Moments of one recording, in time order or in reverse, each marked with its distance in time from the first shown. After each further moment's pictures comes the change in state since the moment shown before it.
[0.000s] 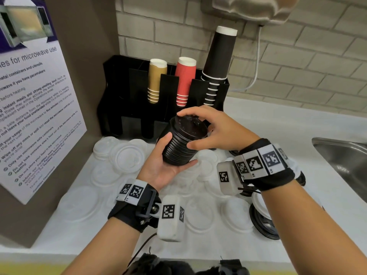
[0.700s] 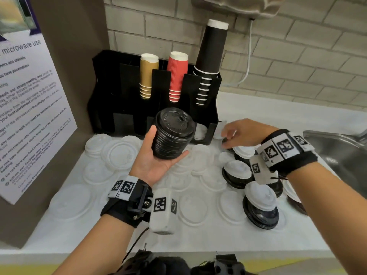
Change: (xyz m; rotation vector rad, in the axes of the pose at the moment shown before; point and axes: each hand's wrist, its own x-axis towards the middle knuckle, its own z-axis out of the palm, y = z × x) left_hand 0.000 0.000 -0.001 -0.146 0.066 -0.011; right_hand -0.034 0.060 -0.043 -0.468 -0.271 0.575
